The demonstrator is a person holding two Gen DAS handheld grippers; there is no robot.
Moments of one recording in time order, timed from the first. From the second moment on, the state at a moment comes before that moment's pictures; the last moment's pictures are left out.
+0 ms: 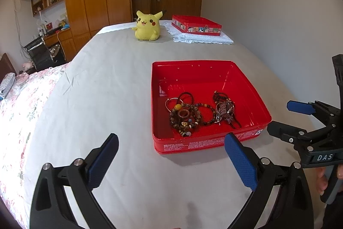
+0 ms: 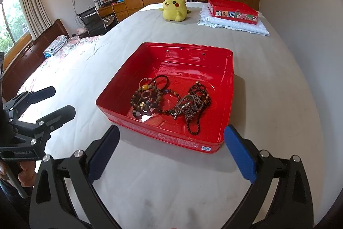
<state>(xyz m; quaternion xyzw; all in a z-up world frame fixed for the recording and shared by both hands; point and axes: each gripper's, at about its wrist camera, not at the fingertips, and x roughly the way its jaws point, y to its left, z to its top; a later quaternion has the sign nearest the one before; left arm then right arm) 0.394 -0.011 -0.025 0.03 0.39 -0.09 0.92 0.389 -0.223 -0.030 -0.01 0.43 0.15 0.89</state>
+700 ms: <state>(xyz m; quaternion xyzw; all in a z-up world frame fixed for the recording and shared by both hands) 0.395 -0.012 -0.023 0.03 0.39 -0.08 0.92 0.388 -0.224 -0.032 0.00 0.43 0.15 0.89</state>
